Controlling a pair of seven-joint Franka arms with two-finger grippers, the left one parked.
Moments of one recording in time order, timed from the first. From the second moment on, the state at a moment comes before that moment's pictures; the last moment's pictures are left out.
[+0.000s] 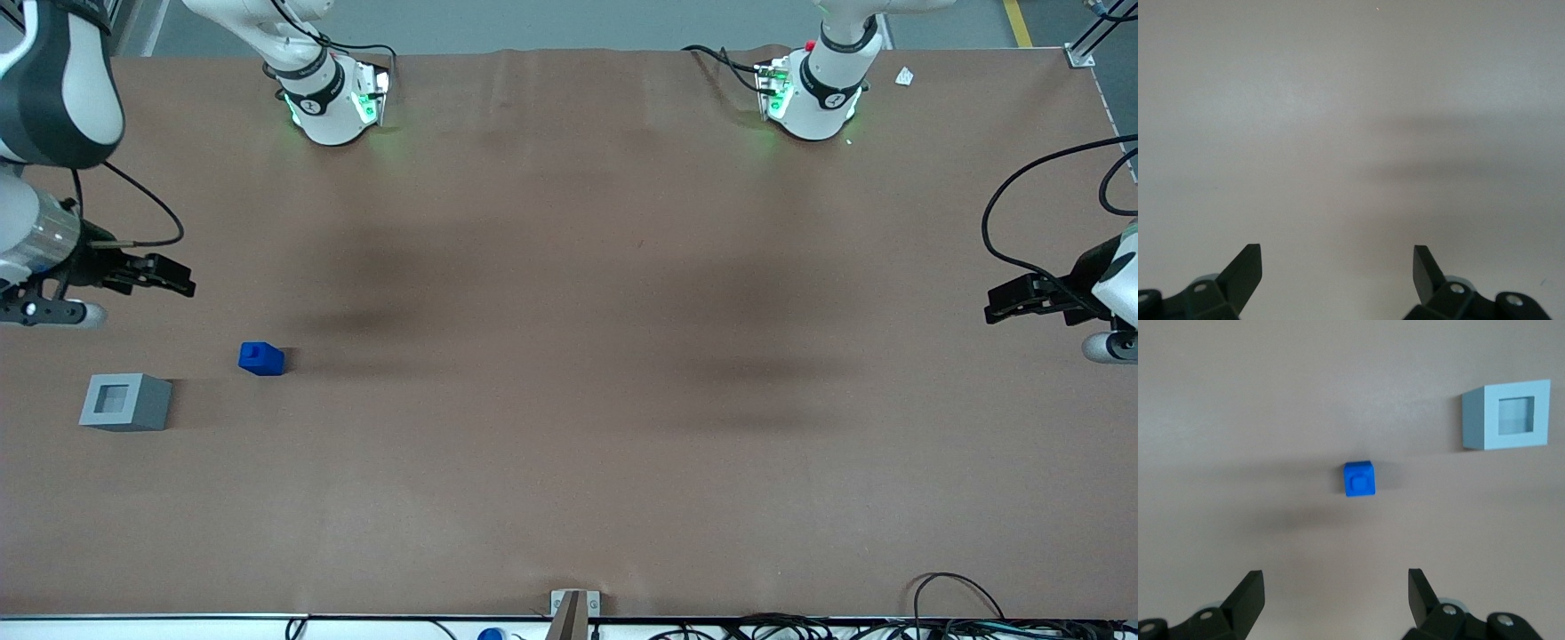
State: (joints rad) arm -0.06 0.04 -0.02 -1.89 0.01 1.89 -0.03
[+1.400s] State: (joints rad) arm -0.09 0.37 -0.02 -2.06 0.00 2.43 -0.17
